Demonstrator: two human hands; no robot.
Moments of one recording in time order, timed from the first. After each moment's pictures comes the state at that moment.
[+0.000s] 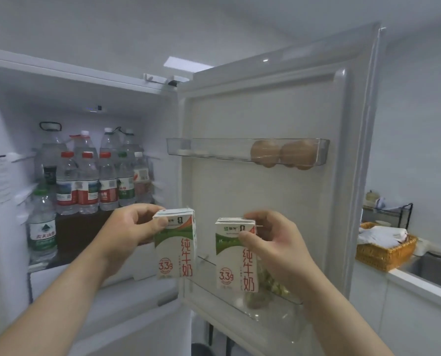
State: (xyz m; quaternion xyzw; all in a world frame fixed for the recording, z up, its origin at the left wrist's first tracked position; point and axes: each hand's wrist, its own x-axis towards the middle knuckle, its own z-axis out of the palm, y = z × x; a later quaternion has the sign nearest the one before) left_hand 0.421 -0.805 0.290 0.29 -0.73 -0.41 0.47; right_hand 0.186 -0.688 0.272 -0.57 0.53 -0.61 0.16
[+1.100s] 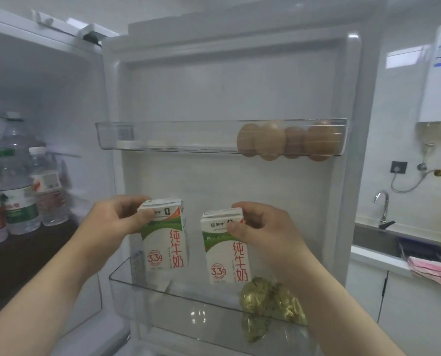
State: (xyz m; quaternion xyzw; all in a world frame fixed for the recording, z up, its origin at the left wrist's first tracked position) left_hand 0.346 -0.952 0.293 0.16 -0.76 -0.46 0.42; right_hand 0.168 -0.768 0.279 -0.45 0.62 -0.63 0.14
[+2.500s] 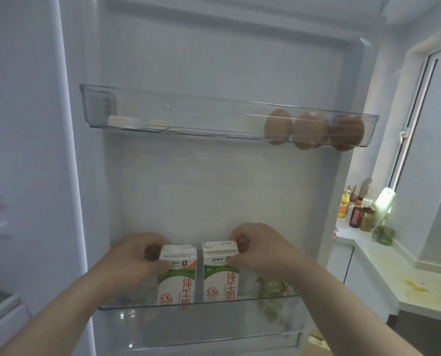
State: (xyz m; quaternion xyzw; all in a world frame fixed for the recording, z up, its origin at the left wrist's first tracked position) left_hand 0.303 -1.058 0.219 0.10 -0.90 -0.41 0.13; right_hand 0.193 -0.831 0.245 -0.33 0.89 -0.31 0.03
